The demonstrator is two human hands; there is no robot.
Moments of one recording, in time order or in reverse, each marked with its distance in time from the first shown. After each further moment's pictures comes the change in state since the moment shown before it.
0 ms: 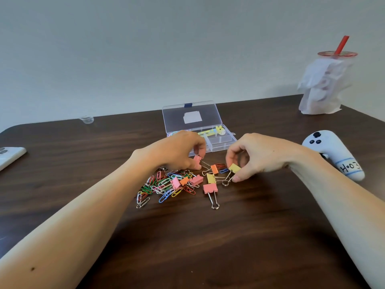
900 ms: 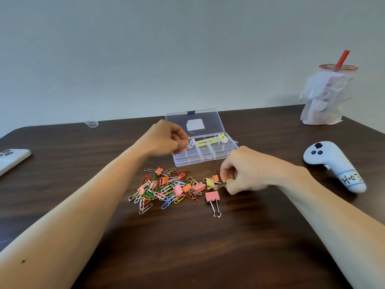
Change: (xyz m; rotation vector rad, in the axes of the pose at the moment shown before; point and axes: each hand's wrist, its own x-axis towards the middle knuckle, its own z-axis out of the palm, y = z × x) left_hand -0.005 -0.037 -0.017 -0.519 0.289 -0.265; right_hand 0.007 -0.024 0.020 -0.234 0.053 0.063
